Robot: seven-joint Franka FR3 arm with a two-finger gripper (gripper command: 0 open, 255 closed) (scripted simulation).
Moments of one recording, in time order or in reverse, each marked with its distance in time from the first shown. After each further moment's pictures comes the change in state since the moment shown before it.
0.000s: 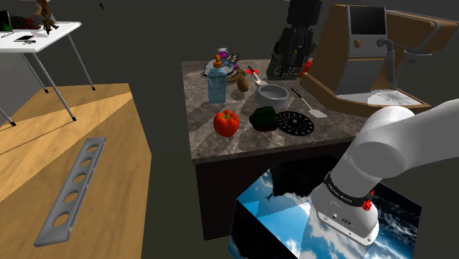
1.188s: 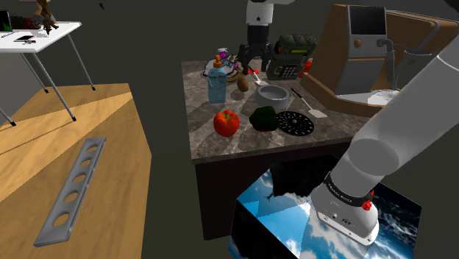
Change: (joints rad) arm -0.089 0.581 -0.039 0.262 -0.038 0.273 0.112
